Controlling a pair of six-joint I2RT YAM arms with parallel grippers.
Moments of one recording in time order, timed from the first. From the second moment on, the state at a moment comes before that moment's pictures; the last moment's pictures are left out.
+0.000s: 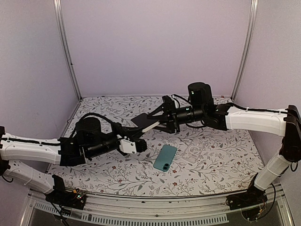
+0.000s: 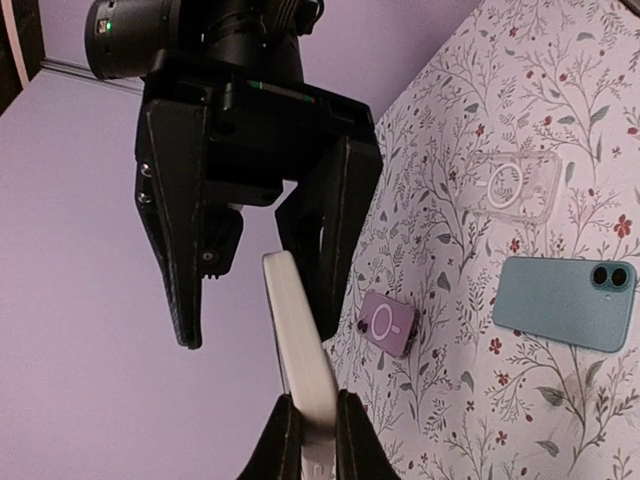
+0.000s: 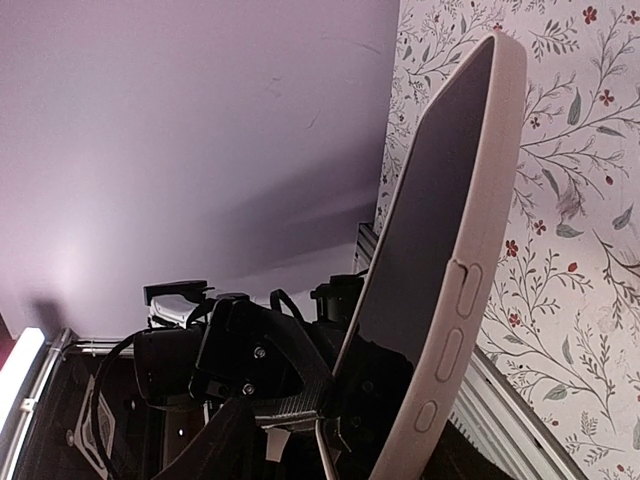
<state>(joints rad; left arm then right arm) -1.10 1.18 0.64 0.39 -0.17 1.12 0.84 1.60 1.16 0.13 -0.71 1.25</state>
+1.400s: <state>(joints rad) -1.24 1.09 0.77 0.18 -0.37 0.74 0.82 1.47 1.09 0.03 -0.50 0.76</state>
